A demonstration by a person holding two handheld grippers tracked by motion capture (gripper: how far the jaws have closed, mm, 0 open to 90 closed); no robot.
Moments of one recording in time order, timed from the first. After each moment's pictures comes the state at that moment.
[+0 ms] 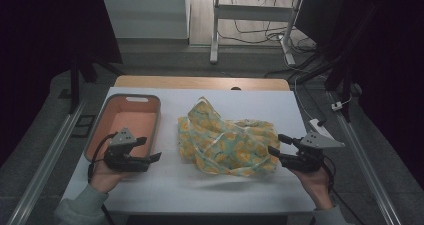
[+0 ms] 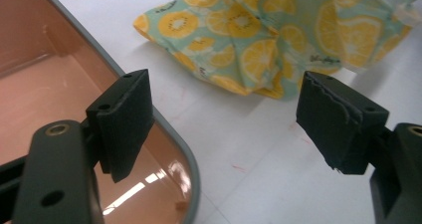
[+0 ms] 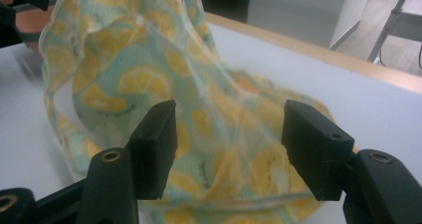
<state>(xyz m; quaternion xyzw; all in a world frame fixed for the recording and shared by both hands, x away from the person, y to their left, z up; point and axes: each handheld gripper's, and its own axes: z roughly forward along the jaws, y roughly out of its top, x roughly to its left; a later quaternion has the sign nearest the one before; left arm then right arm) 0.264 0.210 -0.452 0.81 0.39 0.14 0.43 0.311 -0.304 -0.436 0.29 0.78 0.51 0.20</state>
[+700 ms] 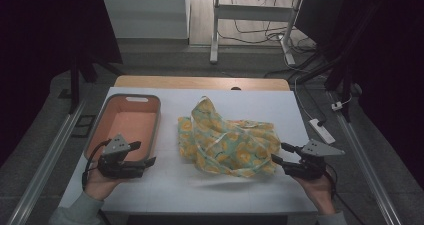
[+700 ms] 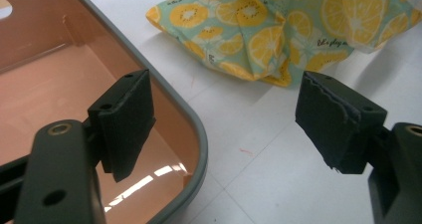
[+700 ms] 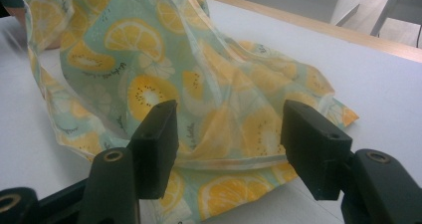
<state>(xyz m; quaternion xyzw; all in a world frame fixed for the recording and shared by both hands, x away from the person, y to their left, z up) 0.250 0.220 -0.459 0.80 0.40 0.16 0.42 0.305 -0.319 -0.460 0.30 0.79 0.49 0.20</state>
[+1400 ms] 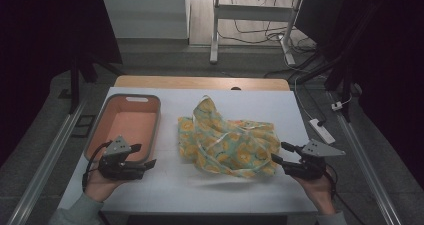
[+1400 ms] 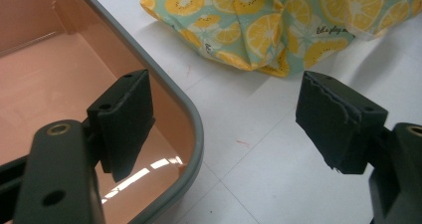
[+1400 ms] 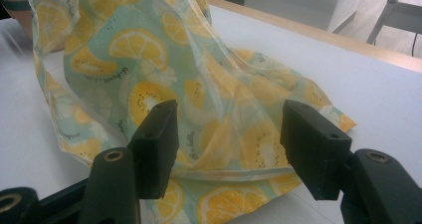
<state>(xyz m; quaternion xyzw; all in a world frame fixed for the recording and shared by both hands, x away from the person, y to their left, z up) 0.249 0.219 -0.463 0.81 0.40 0.15 0.42 0.303 -0.318 -0.457 0.30 0.79 0.49 0.20</state>
